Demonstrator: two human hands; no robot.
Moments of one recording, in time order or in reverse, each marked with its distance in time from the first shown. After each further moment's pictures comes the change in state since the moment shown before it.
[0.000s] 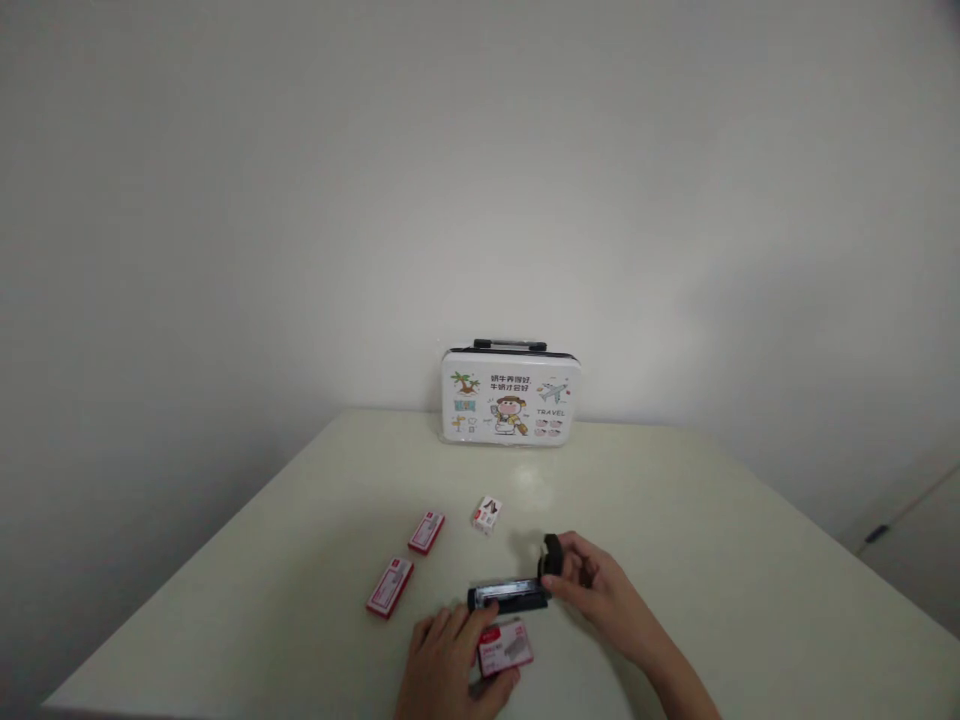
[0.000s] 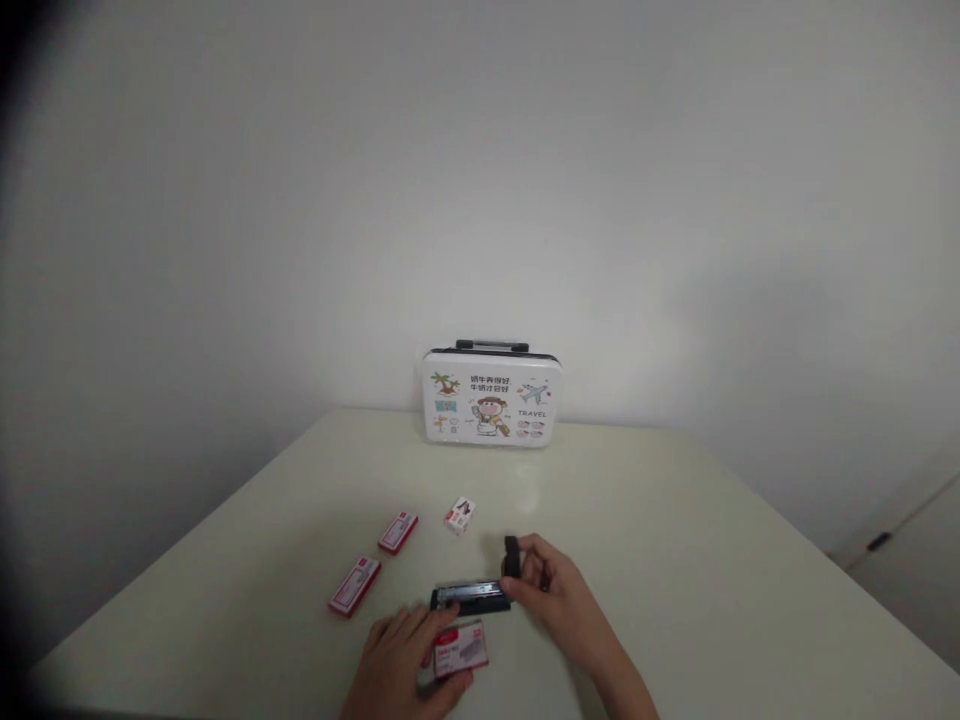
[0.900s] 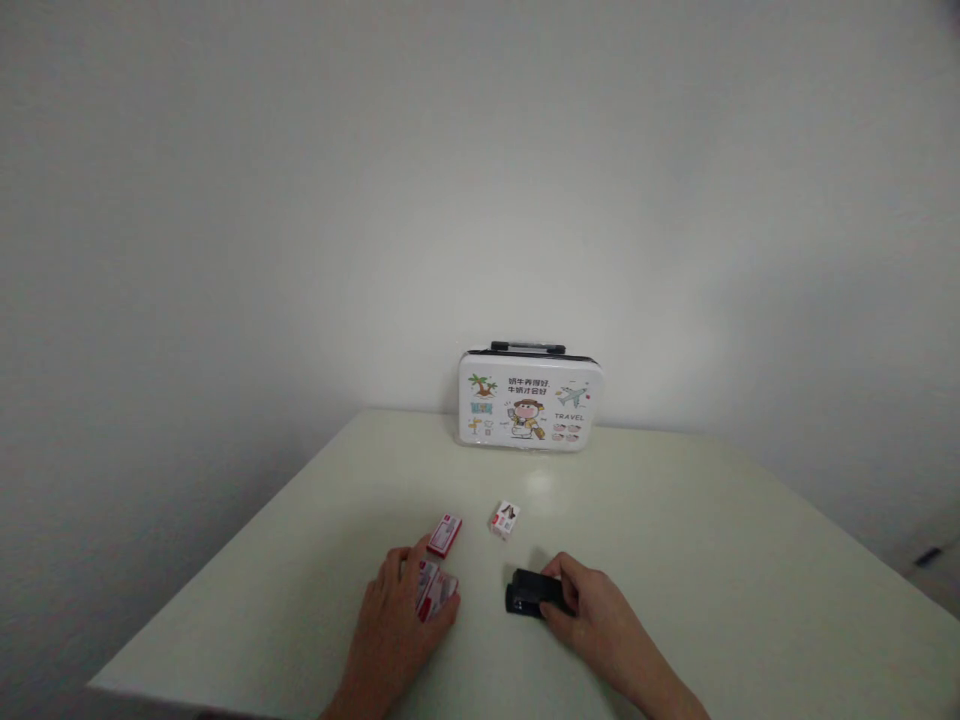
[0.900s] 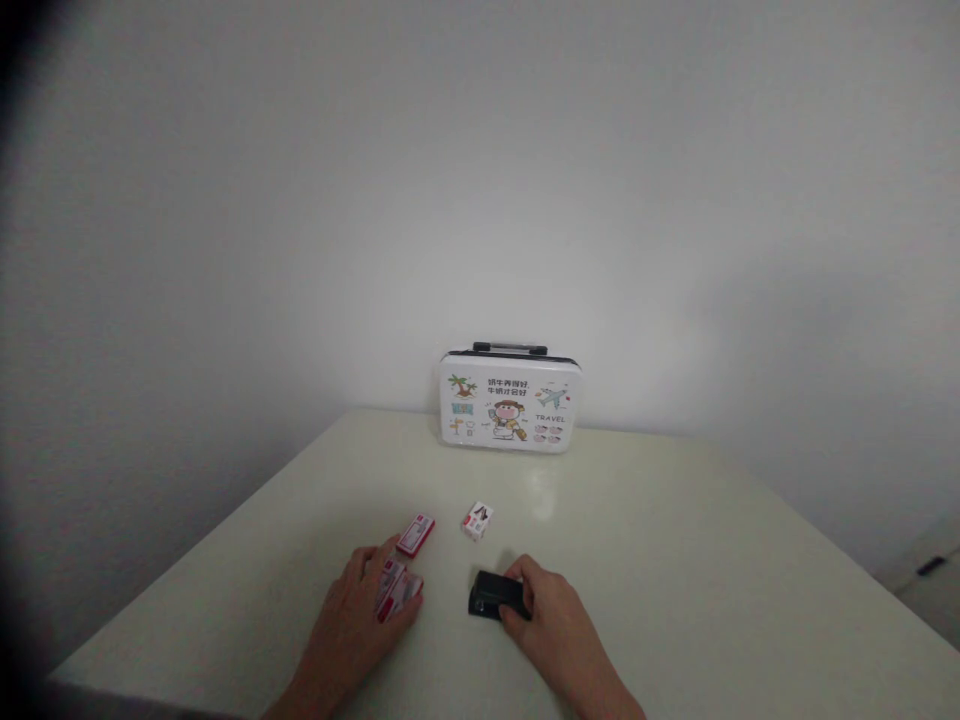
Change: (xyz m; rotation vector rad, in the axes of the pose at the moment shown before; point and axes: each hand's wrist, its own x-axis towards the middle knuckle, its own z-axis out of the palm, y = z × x) left_hand 0.023 -0.077 -0.045 0.095 0.085 -0.335; right_hand 0.008 -0.005 0.038 -0.635 0.023 0.088
